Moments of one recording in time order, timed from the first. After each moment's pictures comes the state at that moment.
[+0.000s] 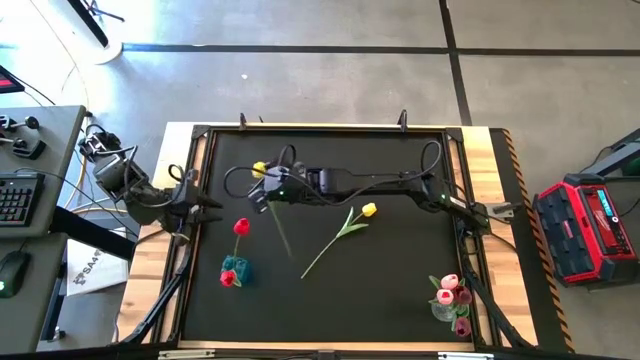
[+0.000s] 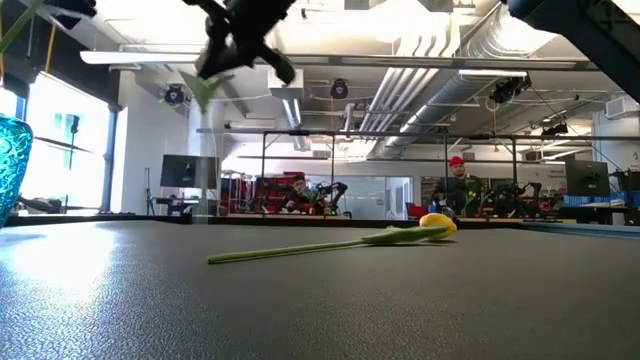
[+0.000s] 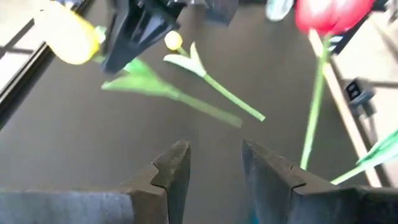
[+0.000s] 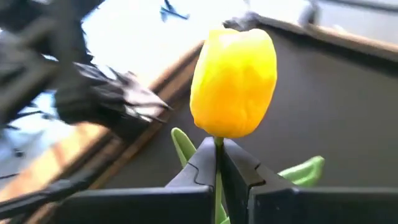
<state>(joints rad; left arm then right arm) -0.73 0.59 0.91 -1.09 -0.62 -0.56 0.03 2.34 2.36 -0.66 0.42 0.73</state>
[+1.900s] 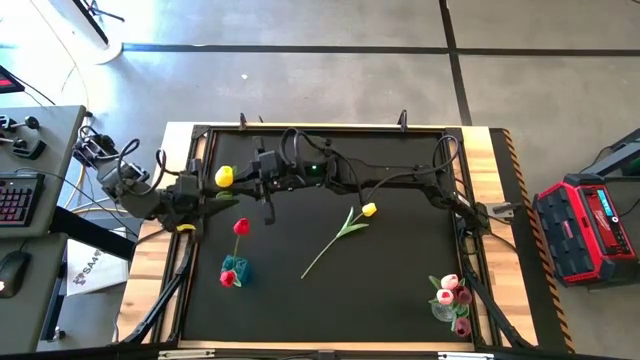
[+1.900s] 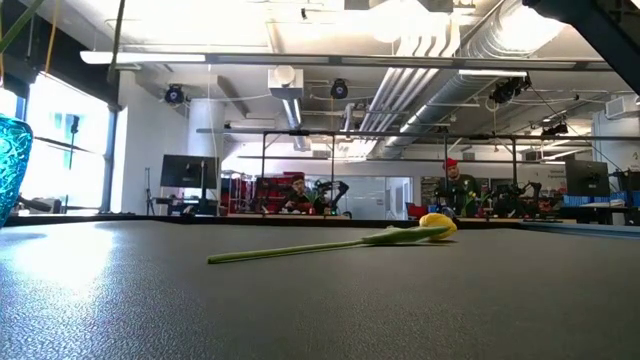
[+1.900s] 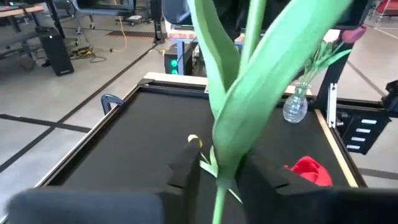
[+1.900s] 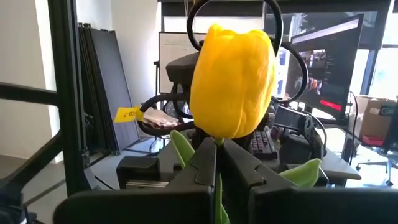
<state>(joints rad) -0.66 0.71 0.98 -0.62 -0.84 -0.28 0.01 2.25 2.36 0.07 -0.24 -0.03</state>
